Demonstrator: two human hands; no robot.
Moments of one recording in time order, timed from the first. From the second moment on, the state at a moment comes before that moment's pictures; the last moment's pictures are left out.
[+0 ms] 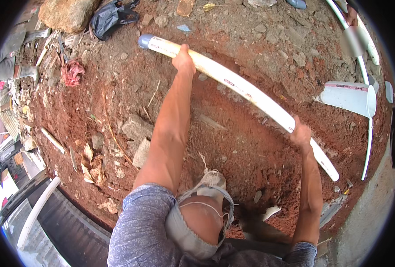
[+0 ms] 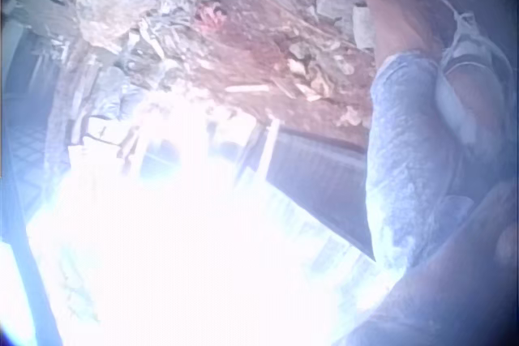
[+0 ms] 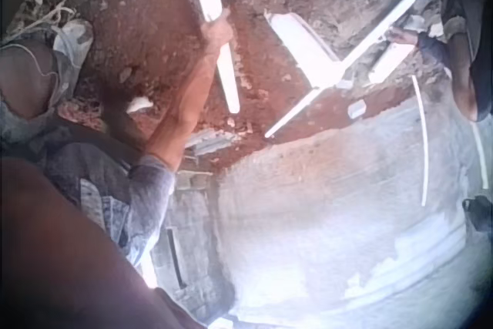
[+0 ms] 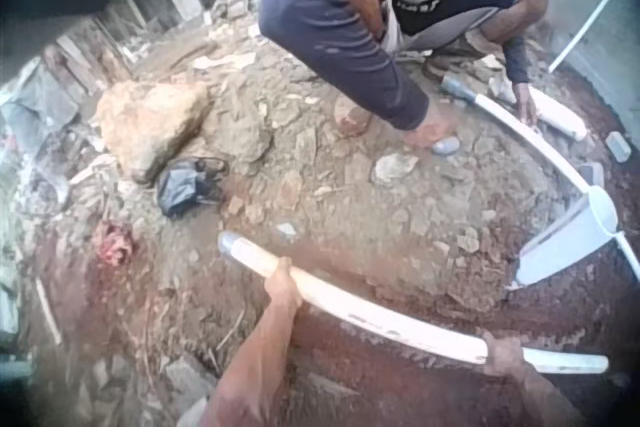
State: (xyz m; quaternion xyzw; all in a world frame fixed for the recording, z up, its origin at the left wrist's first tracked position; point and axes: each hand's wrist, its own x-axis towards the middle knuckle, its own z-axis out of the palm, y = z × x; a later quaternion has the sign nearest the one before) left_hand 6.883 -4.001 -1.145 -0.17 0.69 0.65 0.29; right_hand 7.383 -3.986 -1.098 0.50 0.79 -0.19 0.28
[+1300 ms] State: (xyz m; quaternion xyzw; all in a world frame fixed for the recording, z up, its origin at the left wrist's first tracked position) left_hand 6.738 -4.073 -1.140 -0.11 0.66 0.57 0.48; right_hand 7.338 -4.027 -1.095 0.54 0.82 -0.17 0.01
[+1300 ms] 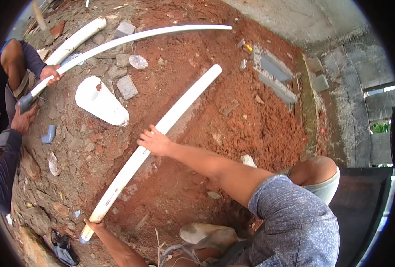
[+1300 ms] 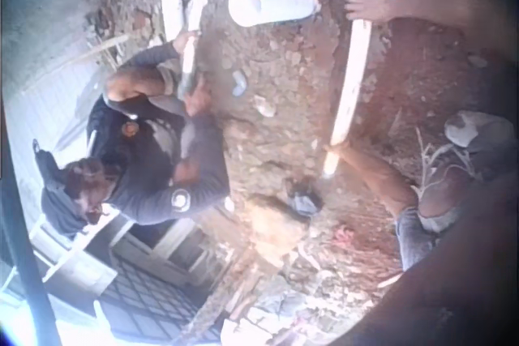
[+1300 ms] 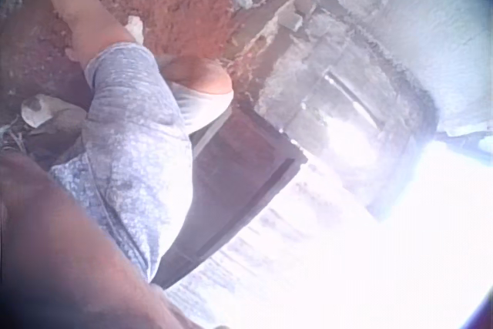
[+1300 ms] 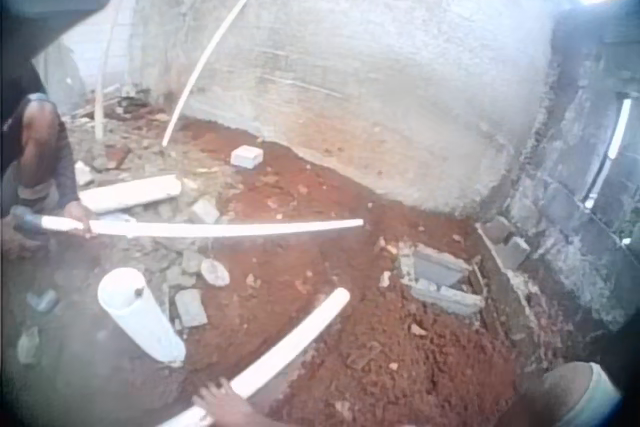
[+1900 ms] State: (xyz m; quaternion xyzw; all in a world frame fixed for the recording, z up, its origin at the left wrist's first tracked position) left_hand 6.729 -4.142 -1.120 -0.04 0.58 0.63 0.52; right_hand 7.342 -3.907 -1.180 0.59 0.09 -0.65 -0.46
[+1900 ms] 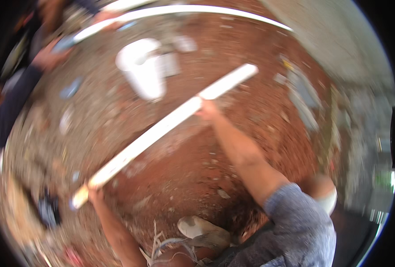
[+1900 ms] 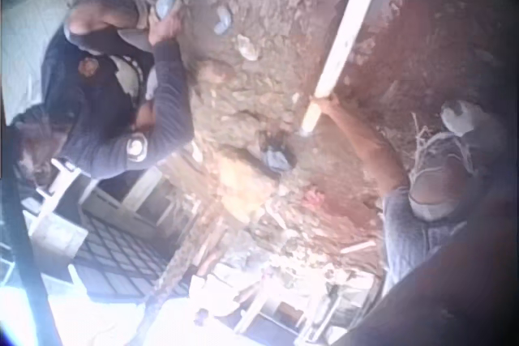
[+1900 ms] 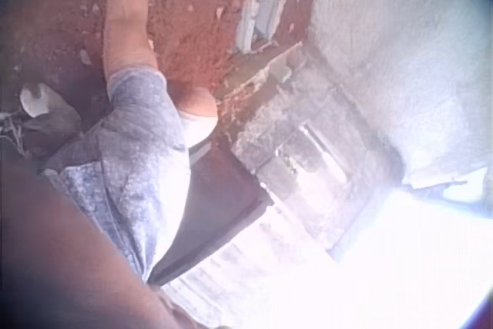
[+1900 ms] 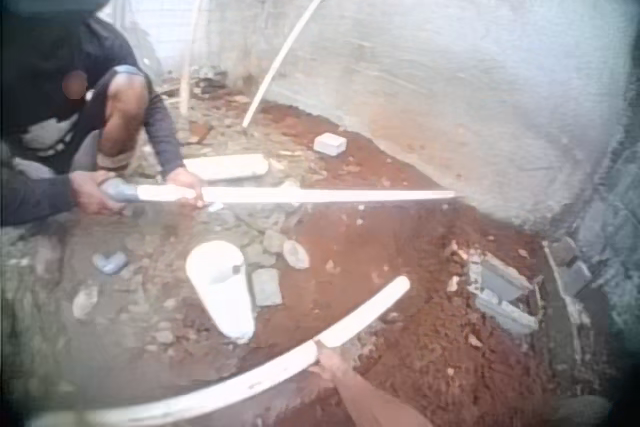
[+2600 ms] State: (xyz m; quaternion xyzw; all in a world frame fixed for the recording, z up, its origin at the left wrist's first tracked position) left_hand 6.896 -3.996 -1.111 0.01 0.75 0.48 0.46; right_hand 7.517 -3.915 -1.086 0.60 0.08 -0.63 -0.49
